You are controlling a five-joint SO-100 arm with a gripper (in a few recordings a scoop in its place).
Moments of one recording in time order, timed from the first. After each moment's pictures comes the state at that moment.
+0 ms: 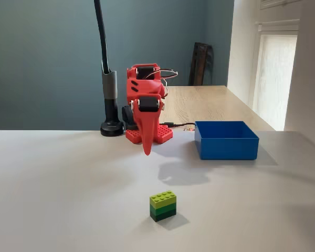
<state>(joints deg) -0.4 176.3 169.3 44.2 -3.1</state>
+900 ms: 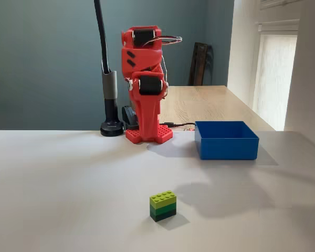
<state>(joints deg) -0.4 121.3 118.1 62.2 -13.5</state>
